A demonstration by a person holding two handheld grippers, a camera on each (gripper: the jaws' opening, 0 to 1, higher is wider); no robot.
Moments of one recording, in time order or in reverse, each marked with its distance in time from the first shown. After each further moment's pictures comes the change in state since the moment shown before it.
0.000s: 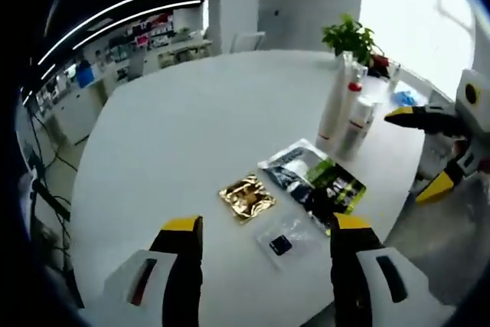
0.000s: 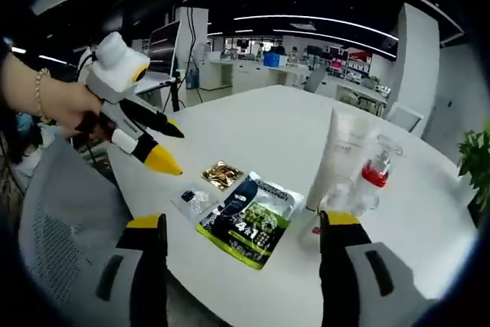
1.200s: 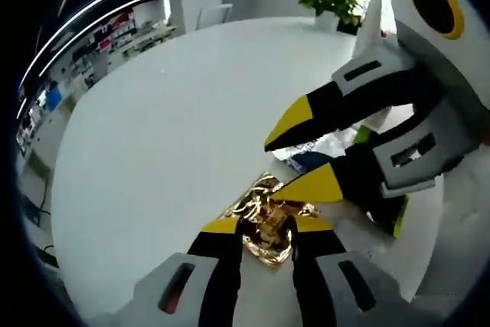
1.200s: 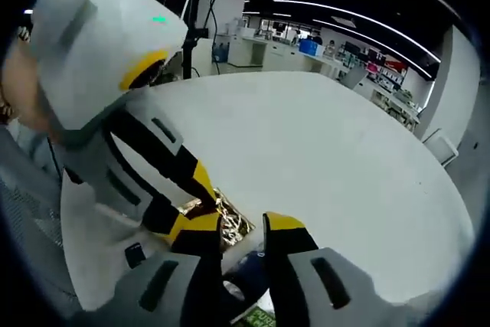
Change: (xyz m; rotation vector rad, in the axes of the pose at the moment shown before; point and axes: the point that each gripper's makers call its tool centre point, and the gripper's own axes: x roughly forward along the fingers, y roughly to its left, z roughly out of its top) left arm 0.124 0.033 -0.014 0.247 0.177 -0.117; right arm 0.194 0.027 0.025 -0.232 0.103 0.124
